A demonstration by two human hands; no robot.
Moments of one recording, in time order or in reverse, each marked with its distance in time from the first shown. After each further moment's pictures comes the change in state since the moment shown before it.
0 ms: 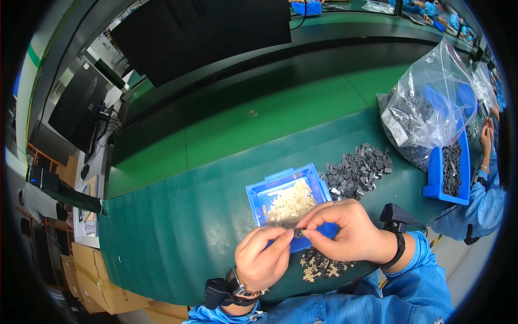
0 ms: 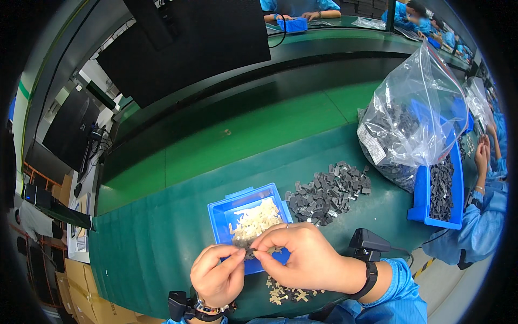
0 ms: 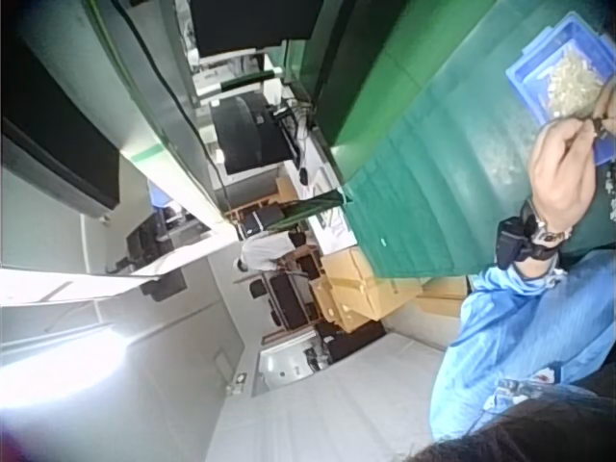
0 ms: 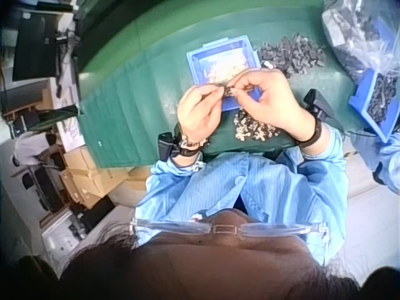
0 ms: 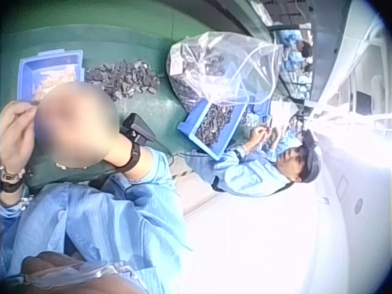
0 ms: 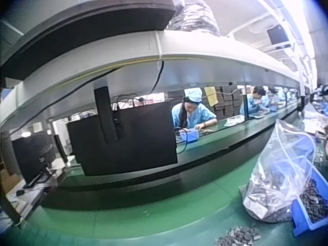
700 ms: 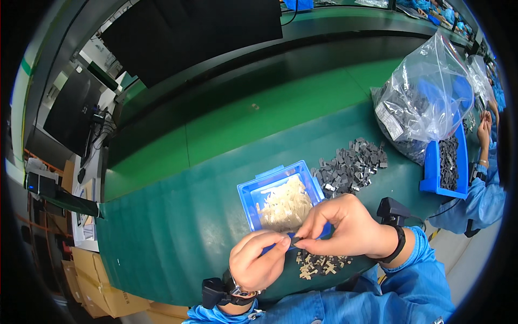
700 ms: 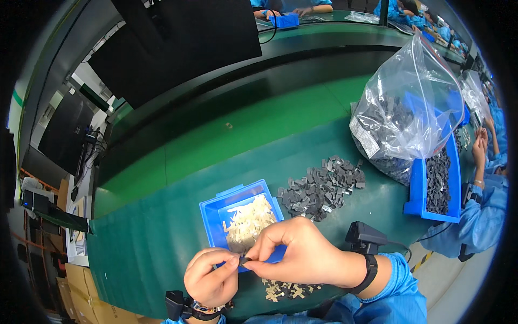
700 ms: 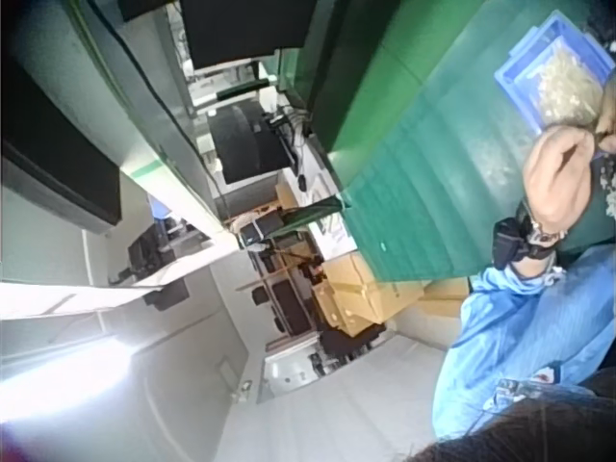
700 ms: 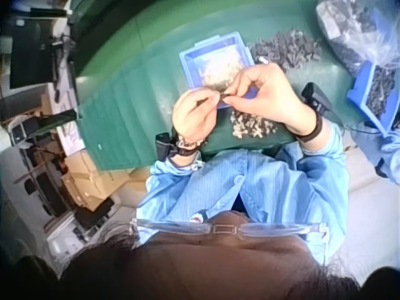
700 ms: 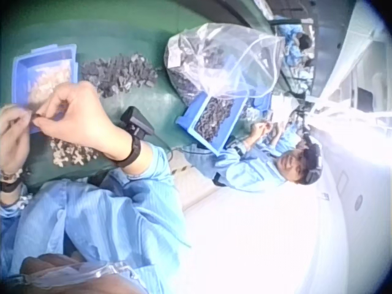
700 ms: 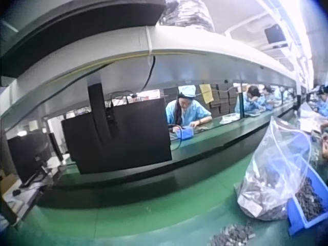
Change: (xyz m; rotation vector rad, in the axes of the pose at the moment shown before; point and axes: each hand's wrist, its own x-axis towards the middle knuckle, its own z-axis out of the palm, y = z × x) left_hand -0.007 0.000 -0.003 -0.072 -0.001 0.084; right_hand -0.003 0.000 -0.008 0.247 -0.130 0.105
